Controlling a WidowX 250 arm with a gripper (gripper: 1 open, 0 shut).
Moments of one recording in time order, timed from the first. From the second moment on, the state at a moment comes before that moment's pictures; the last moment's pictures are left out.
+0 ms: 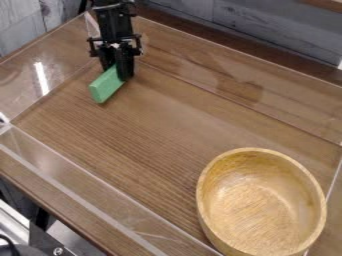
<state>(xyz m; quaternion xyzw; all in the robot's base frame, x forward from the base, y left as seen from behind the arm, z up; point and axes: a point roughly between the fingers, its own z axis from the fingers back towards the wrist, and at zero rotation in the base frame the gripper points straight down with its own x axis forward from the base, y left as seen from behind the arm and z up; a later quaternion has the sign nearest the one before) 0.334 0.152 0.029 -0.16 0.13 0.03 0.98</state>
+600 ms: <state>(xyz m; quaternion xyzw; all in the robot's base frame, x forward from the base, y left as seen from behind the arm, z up) 0.327 0.128 0.060 -0.17 0.13 -0.01 0.98</state>
